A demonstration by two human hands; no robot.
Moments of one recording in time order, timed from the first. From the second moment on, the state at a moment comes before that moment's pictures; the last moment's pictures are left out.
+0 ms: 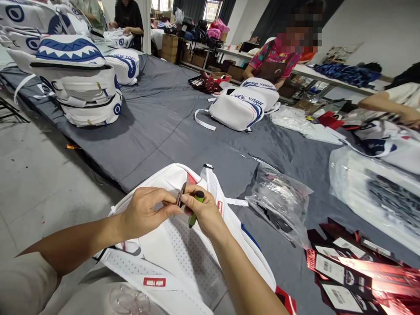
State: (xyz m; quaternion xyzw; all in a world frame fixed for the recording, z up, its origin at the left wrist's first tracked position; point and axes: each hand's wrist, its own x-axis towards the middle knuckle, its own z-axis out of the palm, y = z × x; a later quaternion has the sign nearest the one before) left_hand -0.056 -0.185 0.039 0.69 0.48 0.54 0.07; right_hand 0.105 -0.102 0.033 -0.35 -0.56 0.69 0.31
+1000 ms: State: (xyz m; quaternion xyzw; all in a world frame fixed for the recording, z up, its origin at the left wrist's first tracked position) left_hand -0.056 -0.169 0.040 0.39 0.45 0.48 0.65; right_hand 0.098 -0.118 0.019 -0.31 -0.43 0.82 0.22
